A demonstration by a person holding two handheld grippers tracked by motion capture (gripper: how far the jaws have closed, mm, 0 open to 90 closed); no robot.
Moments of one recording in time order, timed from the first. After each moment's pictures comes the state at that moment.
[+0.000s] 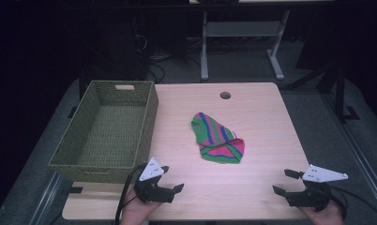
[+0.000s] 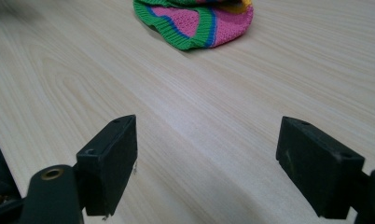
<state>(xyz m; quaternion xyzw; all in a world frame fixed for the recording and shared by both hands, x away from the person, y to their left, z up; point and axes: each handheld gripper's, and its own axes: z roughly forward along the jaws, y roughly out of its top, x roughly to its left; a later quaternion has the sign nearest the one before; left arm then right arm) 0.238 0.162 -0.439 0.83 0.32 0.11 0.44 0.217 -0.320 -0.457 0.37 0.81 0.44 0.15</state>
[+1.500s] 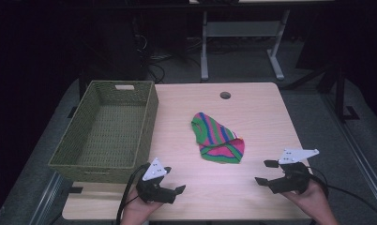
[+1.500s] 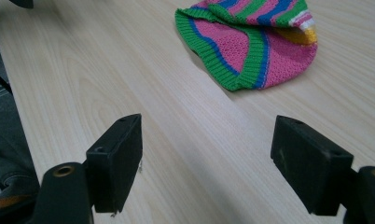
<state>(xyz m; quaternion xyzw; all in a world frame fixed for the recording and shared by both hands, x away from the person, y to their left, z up) 0.240 0.159 -0.442 0.84 0.31 0.10 0.43 0.258 -0.268 -0.423 0.32 0.85 0.40 0.08</state>
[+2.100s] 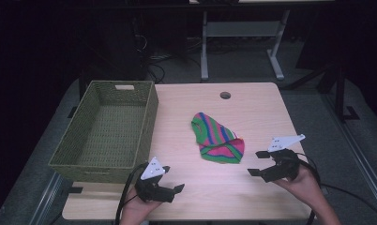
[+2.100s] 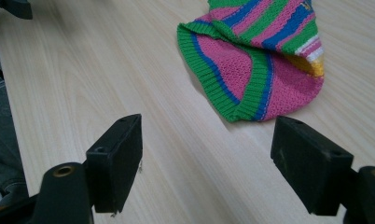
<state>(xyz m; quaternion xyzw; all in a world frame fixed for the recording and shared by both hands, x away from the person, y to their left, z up) 0.242 0.163 -0.442 0.84 0.31 0.10 0.43 0.289 -0.247 -0.408 0.30 0.87 0.38 0.07</state>
